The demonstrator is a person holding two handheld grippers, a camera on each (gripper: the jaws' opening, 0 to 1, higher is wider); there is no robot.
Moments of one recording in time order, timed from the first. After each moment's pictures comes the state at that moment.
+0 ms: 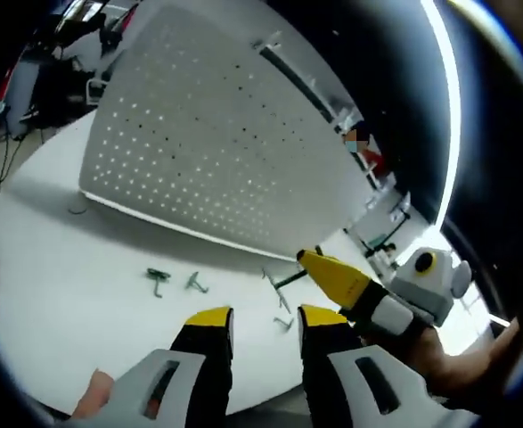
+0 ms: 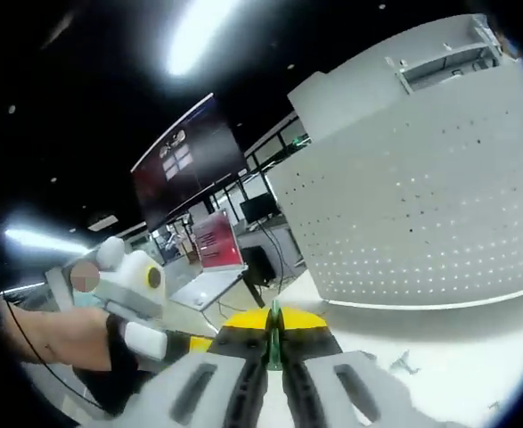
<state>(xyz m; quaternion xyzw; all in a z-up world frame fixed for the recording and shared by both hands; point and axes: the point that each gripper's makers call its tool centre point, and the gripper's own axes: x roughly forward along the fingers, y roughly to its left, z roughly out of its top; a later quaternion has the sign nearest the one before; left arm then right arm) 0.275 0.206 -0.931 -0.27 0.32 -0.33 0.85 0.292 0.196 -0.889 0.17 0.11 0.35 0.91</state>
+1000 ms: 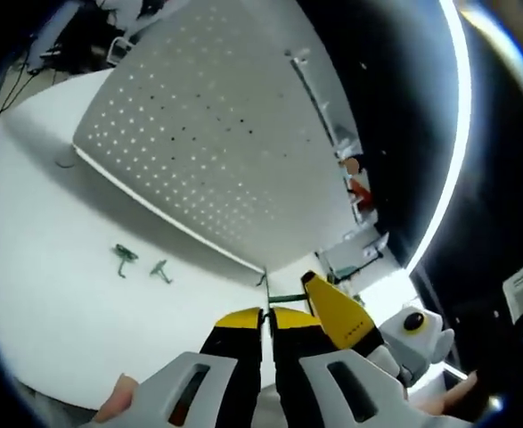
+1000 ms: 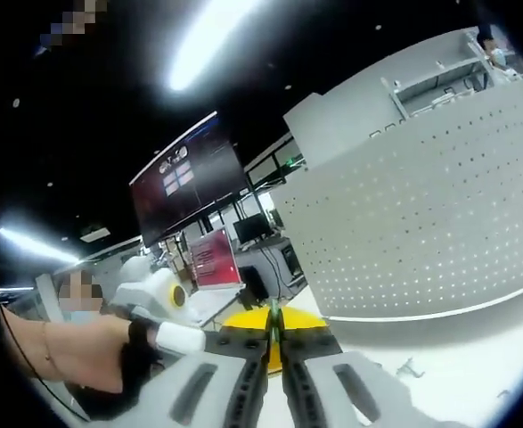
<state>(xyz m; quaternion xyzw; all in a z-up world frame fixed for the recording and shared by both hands) 0.273 0.190 -0.919 -0.38 0.33 -0.34 0.79 0.280 0.198 -0.874 0.18 0.07 0.31 0.93</state>
